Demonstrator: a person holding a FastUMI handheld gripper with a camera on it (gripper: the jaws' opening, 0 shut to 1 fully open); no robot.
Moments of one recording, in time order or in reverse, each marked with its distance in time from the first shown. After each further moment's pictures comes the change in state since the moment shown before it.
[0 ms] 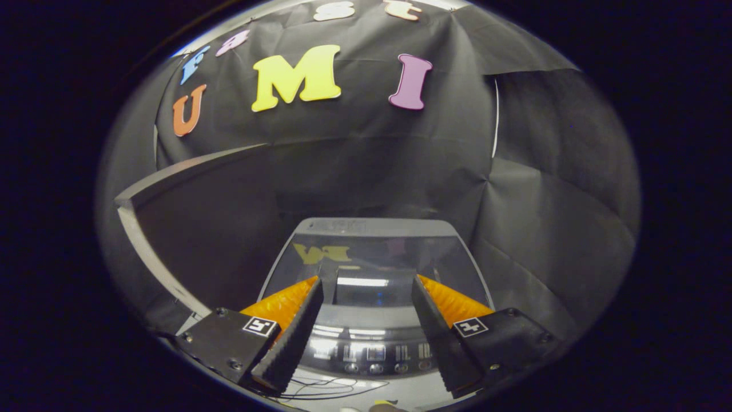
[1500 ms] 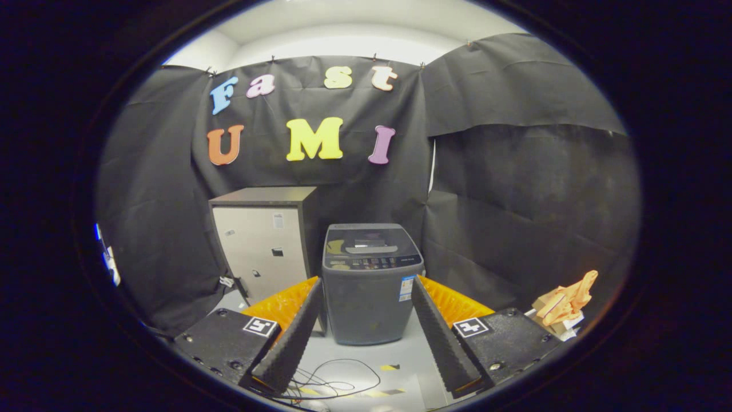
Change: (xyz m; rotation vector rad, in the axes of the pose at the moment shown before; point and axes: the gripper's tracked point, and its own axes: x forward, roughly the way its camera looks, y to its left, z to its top) arm -0.471 0.079 -0.117 0.044 -0.205 -0.142
